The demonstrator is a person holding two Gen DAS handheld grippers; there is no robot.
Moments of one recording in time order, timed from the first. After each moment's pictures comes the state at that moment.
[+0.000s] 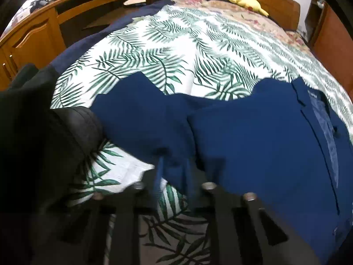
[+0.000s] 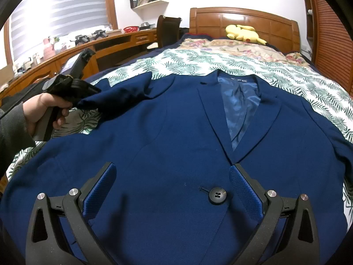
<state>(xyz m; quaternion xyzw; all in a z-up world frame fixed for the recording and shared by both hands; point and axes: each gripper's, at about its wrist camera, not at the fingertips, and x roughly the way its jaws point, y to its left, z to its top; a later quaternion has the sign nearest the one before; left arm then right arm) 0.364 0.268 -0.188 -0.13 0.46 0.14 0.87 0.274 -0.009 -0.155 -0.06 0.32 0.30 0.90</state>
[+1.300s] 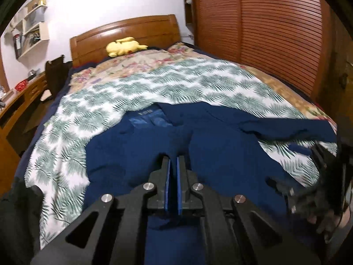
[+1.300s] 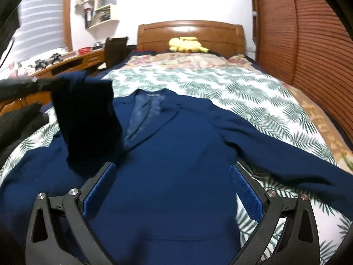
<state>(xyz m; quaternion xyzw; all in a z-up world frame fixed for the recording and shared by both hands) 0.253 -0.043 -0.030 0.06 0.34 -0.12 0.93 0.242 -0.178 -0.098 -0.03 0.29 0.15 0.94</state>
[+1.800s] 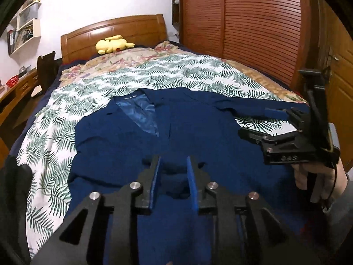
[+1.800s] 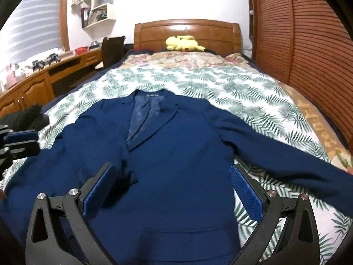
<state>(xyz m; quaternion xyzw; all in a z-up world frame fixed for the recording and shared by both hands) 0.175 -0.037 -0.053 0.05 0.33 -0.16 0.93 0.232 -0.167 -0.085 -0.04 0.31 0.14 0.94</state>
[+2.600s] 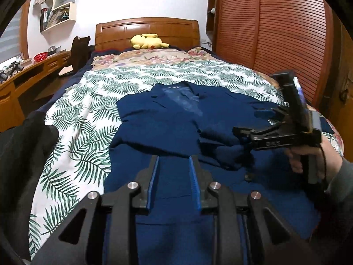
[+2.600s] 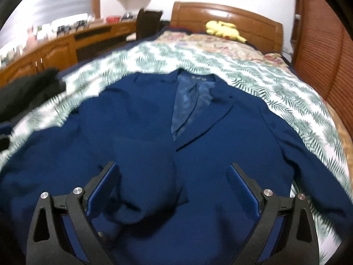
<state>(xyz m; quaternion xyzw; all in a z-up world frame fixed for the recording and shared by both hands) 0.136 0.059 -0.088 -0.01 0.32 -0.08 0.94 0.286 -0.066 -0.123 -0.13 0.35 0.22 0.90</state>
